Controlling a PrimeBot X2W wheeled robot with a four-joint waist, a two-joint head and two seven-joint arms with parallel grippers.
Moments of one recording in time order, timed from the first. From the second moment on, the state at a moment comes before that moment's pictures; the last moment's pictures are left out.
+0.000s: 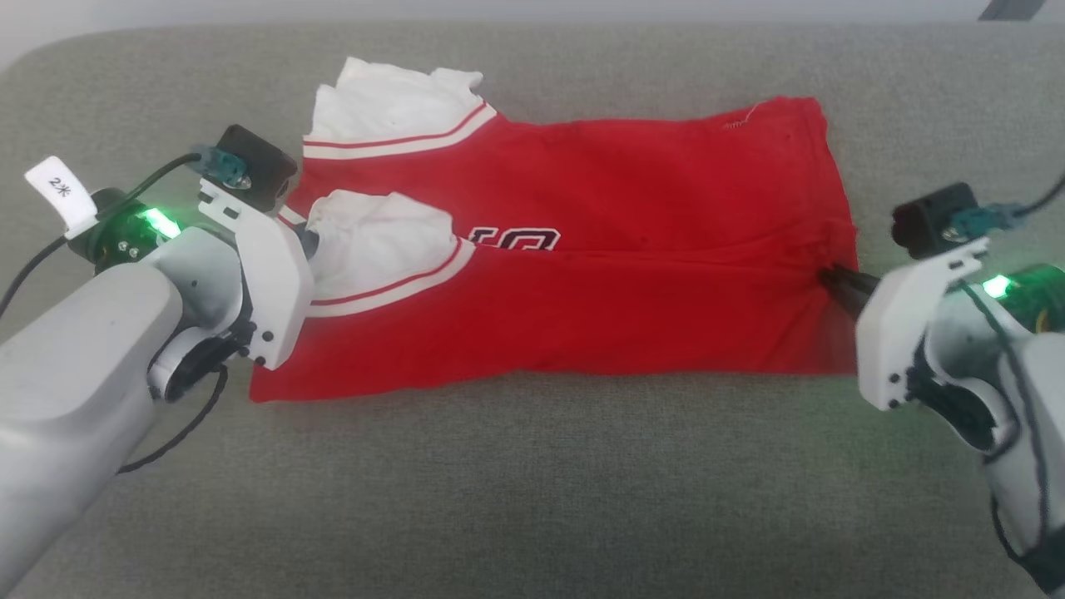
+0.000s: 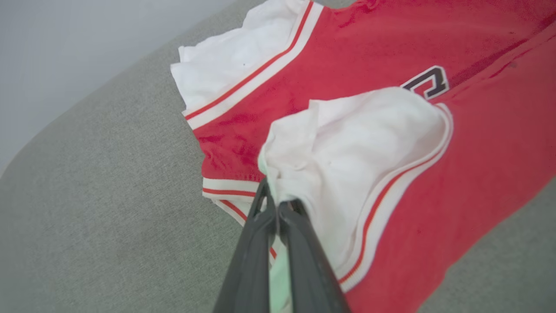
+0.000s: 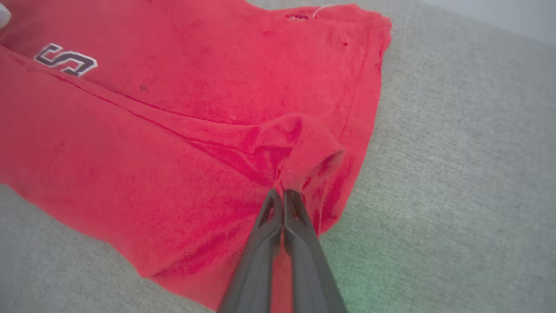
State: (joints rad) left arm -0.98 0.73 -1.03 0.36 -0.92 0.00 0.32; right arm -0.51 -0.47 0.33 0.25 0.56 0.13 0.50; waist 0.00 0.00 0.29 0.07
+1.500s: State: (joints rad) left arm -0.88 0.72 -1.05 0.46 -1.16 0.07 0.51; right arm -0.42 -0.31 0.08 0.16 0.27 0.13 -0.05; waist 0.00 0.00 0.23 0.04
